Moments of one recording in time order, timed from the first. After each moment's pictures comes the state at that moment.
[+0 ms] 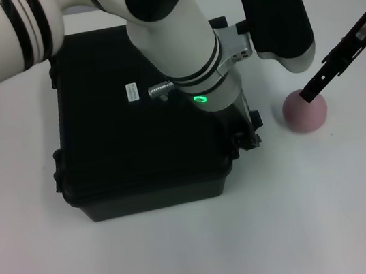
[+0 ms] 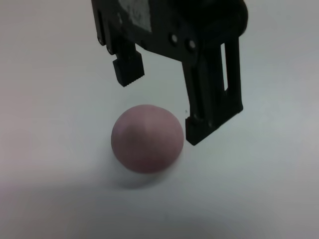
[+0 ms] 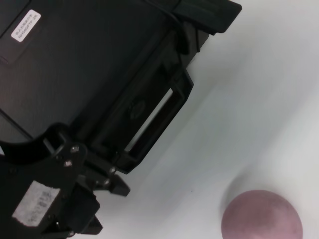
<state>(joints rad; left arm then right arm) -1.19 -2.07 2.12 0.82 -0.98 -1.00 0.74 1.01 1.97 -0.75 -0.69 0.26 1.61 -0.86</state>
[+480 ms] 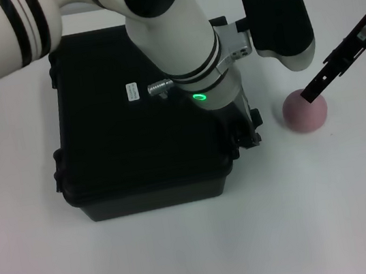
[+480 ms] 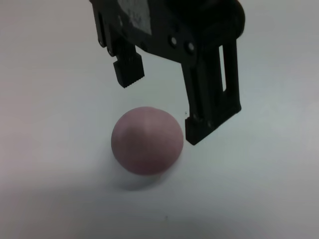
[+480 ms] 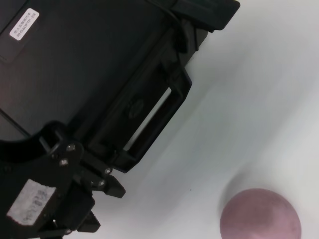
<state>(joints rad) -1.19 -2.06 2.11 0.83 -0.98 -1.00 0.75 1.01 1.97 -0.75 -0.70 0.26 1.61 -0.86</state>
